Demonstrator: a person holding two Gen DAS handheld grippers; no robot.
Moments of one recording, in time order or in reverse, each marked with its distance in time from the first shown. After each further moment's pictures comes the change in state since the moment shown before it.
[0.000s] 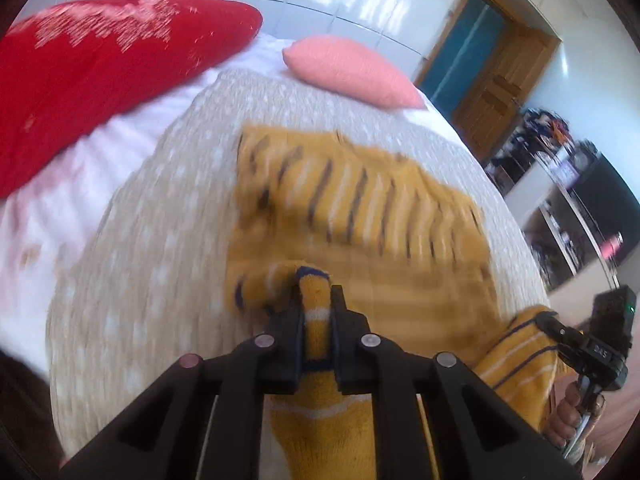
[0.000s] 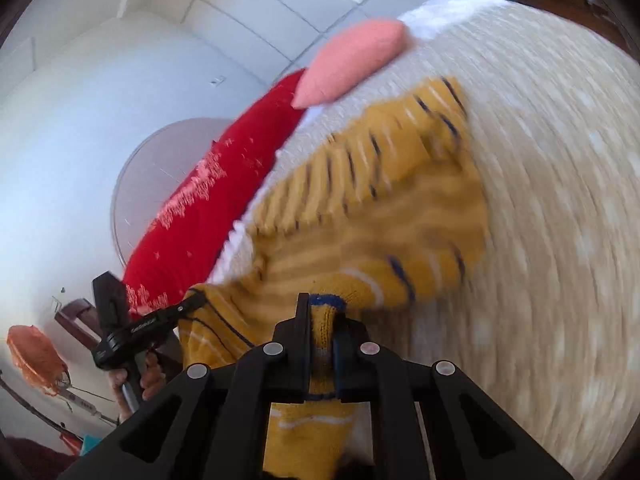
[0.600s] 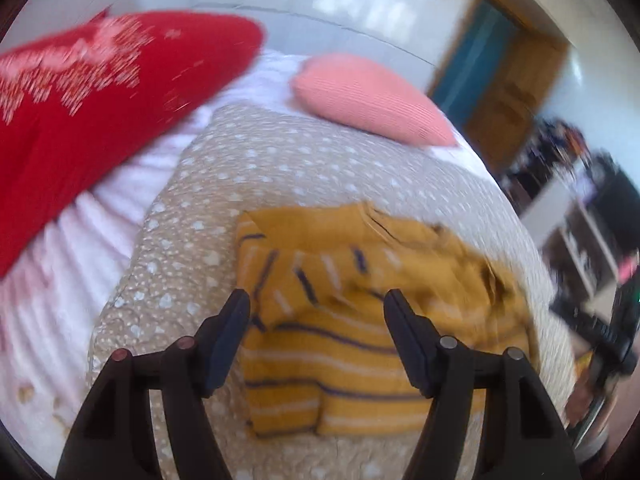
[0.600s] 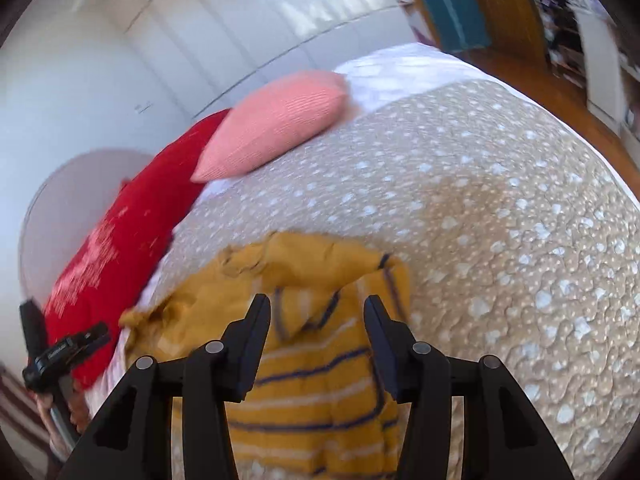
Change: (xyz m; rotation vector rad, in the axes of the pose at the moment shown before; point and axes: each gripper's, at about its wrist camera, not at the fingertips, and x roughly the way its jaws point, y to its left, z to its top) left arm 0.062 0.009 0.096 0.078 -0.035 0.028; right arm 0.051 -0.024 0.118 -0.097 -0.076 -0.319
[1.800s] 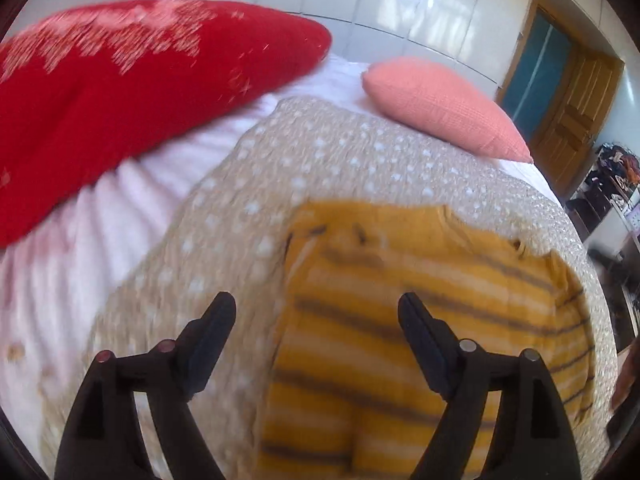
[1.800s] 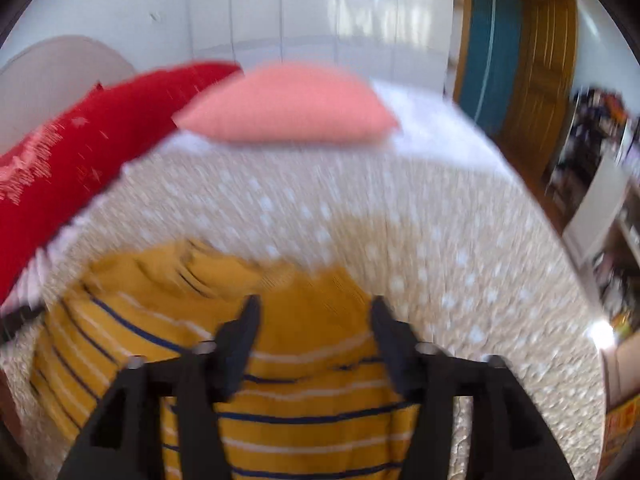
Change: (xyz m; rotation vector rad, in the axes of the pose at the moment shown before) left arm 0.038 0.024 -0.031 -0.161 -0.058 0.233; right arm 0.091 0.100 0.046 -0.368 -0.021 -0.325
